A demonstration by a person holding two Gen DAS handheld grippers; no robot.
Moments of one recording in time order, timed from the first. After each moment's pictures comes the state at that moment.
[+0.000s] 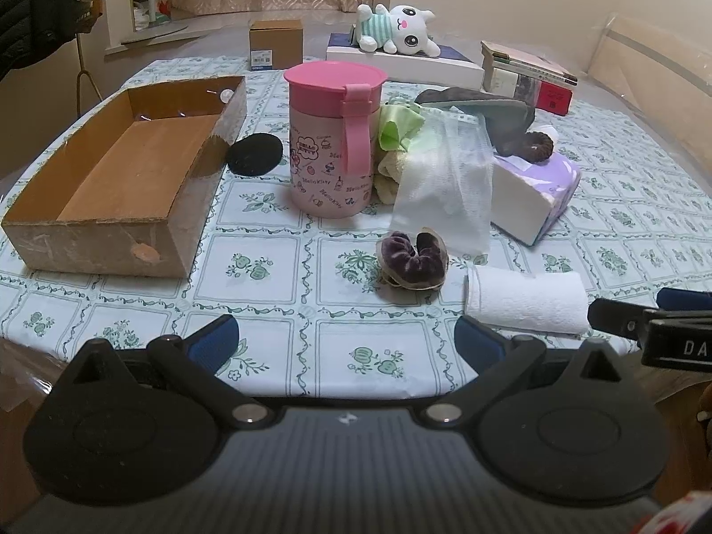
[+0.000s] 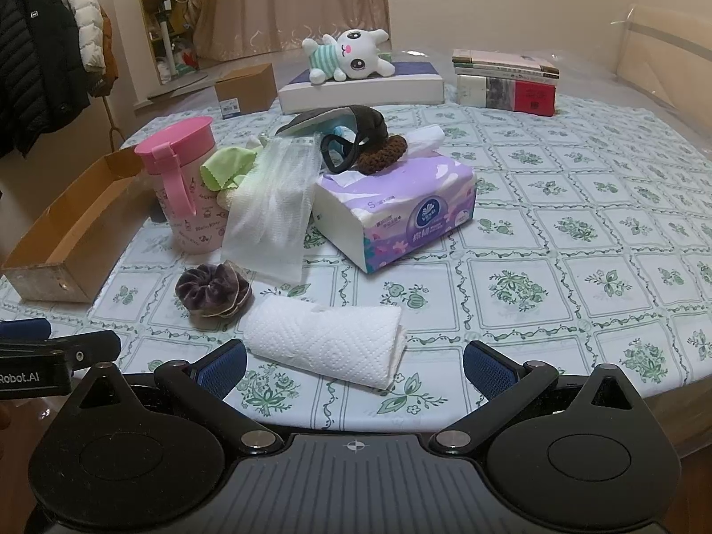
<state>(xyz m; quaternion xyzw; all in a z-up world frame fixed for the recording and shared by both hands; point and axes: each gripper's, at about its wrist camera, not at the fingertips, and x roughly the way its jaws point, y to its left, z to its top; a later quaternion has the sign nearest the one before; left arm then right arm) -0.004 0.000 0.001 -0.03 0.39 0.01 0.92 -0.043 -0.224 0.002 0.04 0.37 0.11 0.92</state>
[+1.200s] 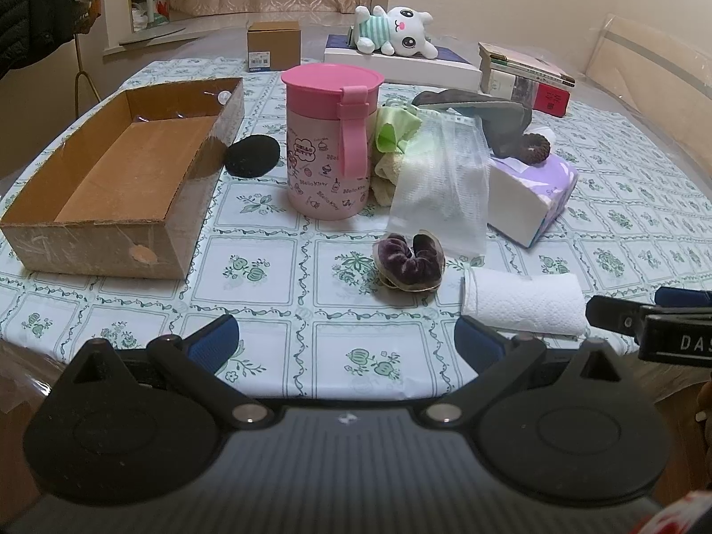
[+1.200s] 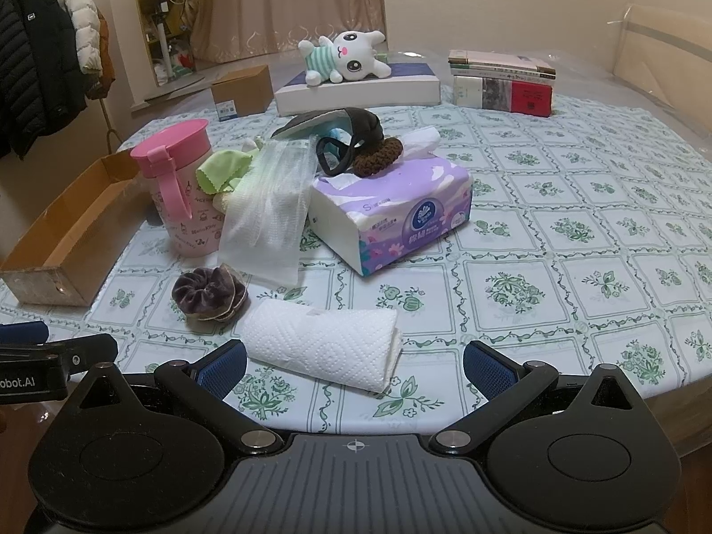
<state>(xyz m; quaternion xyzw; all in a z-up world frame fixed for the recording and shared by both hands) -0.004 0.002 0.002 -0.04 0.39 0.01 0.92 -0.041 -0.226 0.002 0.04 0.37 0.11 0.92</state>
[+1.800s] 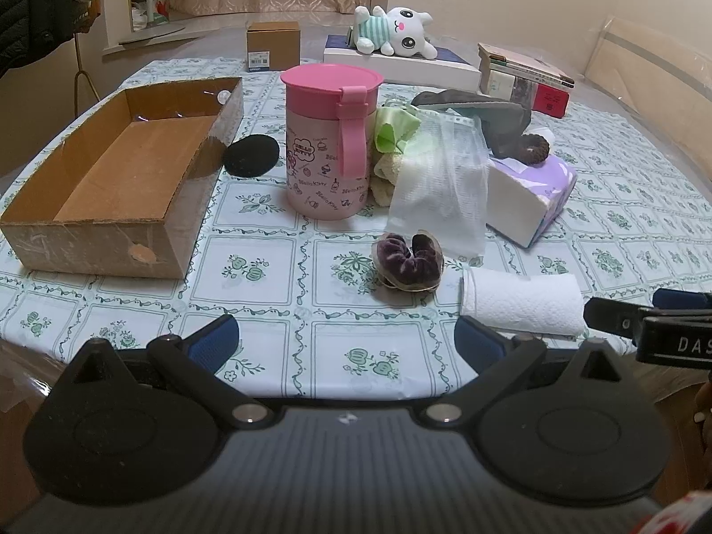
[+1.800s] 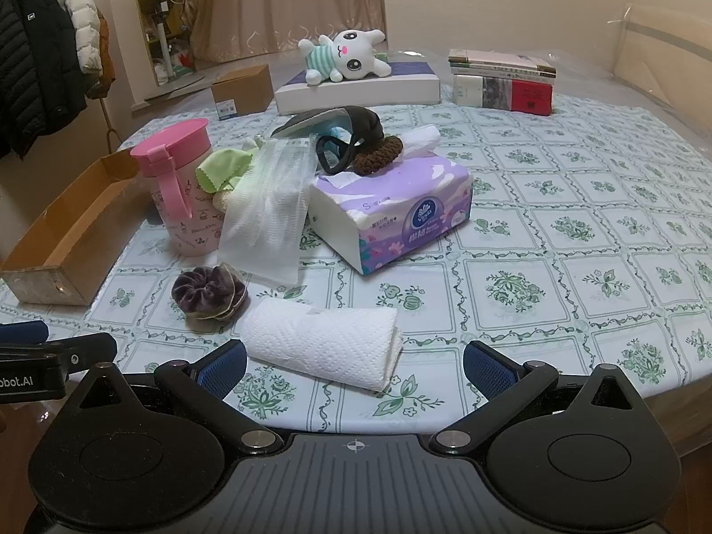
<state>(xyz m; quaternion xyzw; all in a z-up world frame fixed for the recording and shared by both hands) -0.005 0.001 0.002 -0.04 0.38 0.01 0.92 -0.042 -0.225 0.001 0.03 0.37 0.11 0.92</state>
